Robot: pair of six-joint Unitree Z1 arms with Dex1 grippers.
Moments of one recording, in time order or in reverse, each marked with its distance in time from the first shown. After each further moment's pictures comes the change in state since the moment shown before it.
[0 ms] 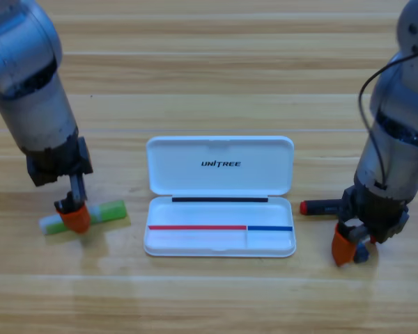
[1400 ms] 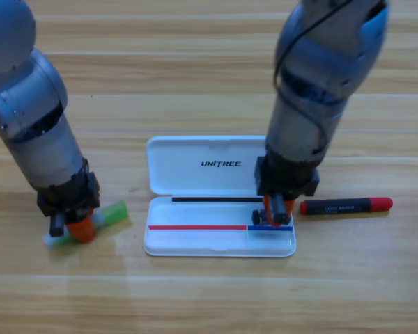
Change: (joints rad) arm 0 0.006 0.034 0.167 -0.207 -0.053 0.140; arm 1 0.126 0.150 -0.474 0.237 0.020 -0.943
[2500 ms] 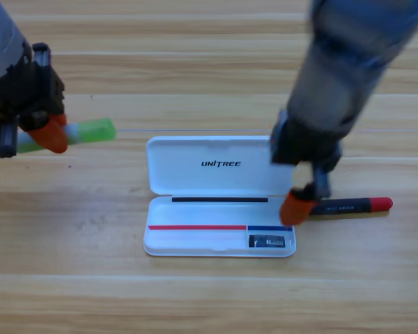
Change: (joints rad) arm 0 -0.099 -0.295 -0.316 0.403 0.090 -0.016; arm 1 0.004 -0.150 0.036 0.013 -0.010 0.102
